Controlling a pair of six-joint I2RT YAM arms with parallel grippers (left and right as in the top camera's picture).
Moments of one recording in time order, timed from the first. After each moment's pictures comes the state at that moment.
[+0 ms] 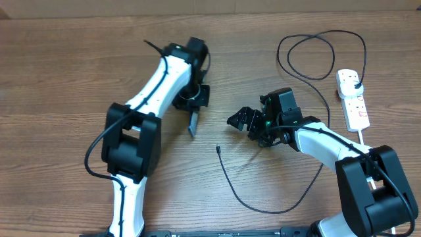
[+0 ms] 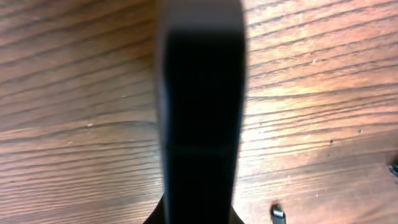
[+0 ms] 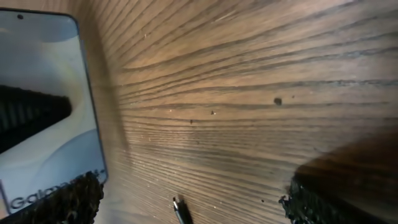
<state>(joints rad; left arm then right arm) -0.38 2.21 1.82 -1.22 0.12 -0.27 0.32 1.70 0.80 -0.14 -0.53 0.78</state>
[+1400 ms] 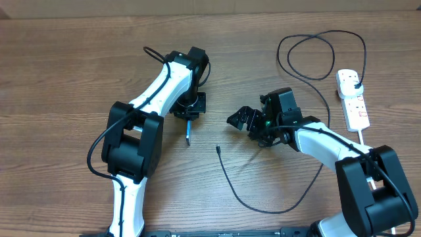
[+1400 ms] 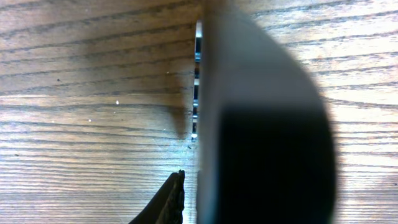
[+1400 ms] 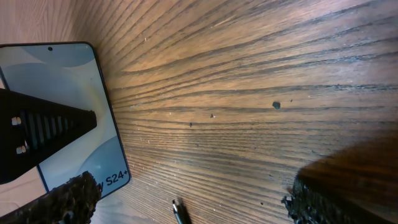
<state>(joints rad) -0.39 2.21 1.73 -1.20 0.04 -0.39 0.32 1.70 0.80 -0.14 -0.52 0.78</state>
